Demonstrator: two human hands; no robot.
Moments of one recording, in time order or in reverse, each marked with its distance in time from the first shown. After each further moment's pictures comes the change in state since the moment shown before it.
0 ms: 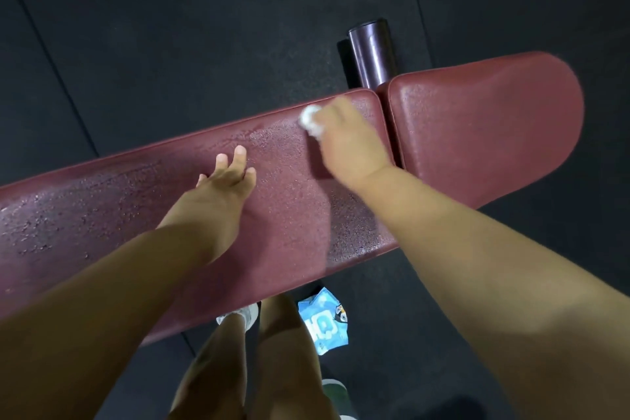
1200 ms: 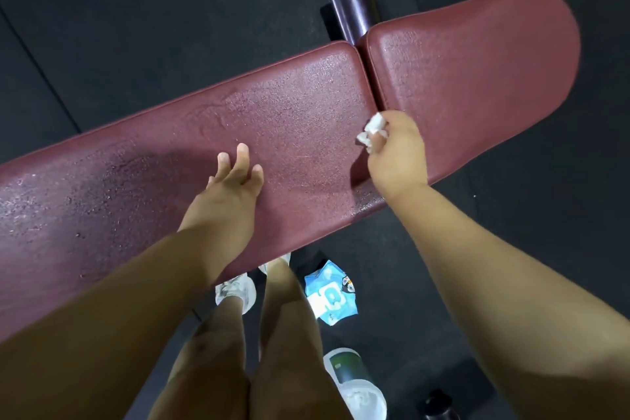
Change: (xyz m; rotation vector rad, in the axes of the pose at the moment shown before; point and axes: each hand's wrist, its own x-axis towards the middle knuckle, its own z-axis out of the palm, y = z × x) left_hand -0.016 0.031 0.044 0.098 0.047 0.017; right_hand -0.095 0.059 0.029 0.293 0.258 0.525
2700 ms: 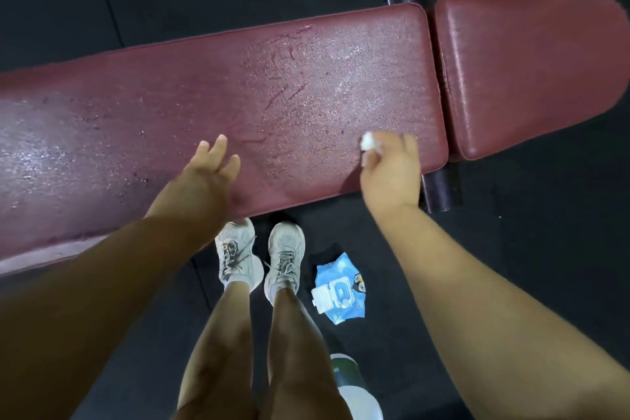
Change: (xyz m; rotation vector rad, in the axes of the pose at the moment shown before) left_hand -0.081 -0.075 0.085 -0.191 0.225 -0.109; right_hand -0.120 -0.038 0.042 0.013 0.016 -0.110
